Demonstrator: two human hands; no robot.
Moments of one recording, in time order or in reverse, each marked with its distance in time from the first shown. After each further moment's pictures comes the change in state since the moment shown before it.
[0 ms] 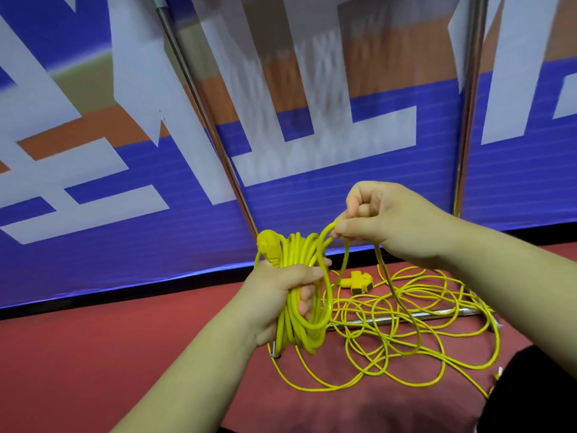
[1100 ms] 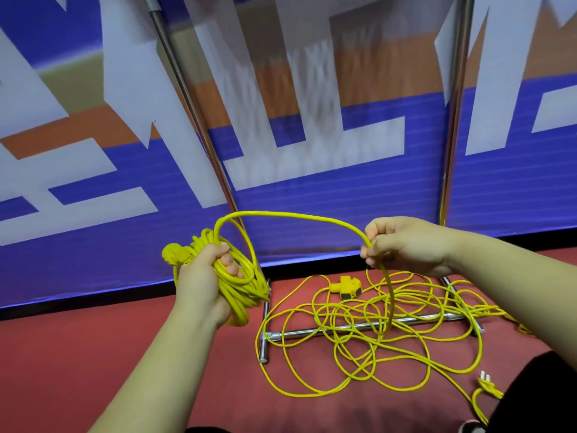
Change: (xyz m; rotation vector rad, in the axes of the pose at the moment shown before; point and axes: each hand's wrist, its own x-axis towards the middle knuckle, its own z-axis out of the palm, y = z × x) left_hand 0.026 0.010 -0.071 -0.478 0.479 0.257; right_hand 0.008 0.064 -0.050 0.185 -0.059 0.407
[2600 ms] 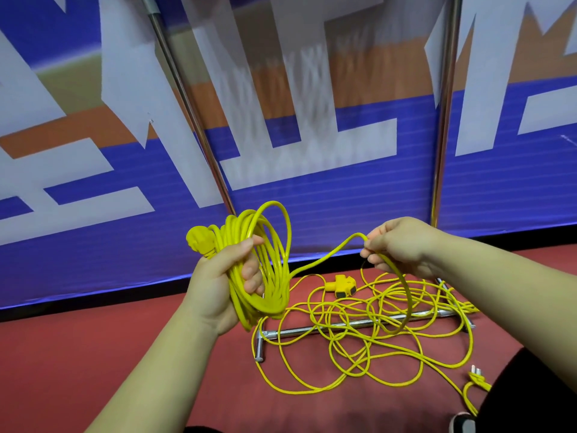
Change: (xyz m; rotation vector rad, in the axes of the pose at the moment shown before) left_hand -0.048 0.002 0.020 0.177 -0.428 -0.027; right_hand -0.009 0.000 0.015 -0.123 0.365 0.157
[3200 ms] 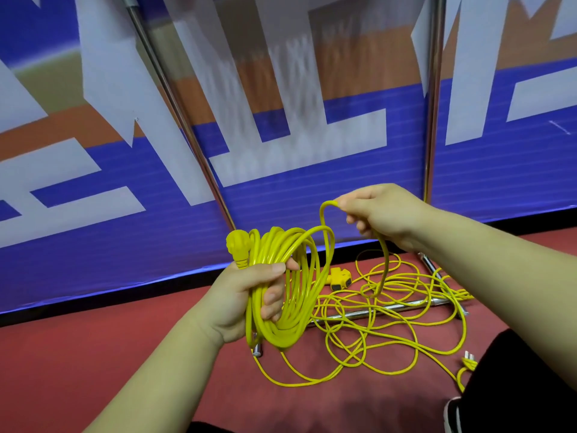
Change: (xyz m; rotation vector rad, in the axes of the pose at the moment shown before) left_hand -0.003 -0.020 0.010 0.166 -0.320 -0.254; right_hand -0.005 -0.028 0.003 0.055 0.013 -0.294
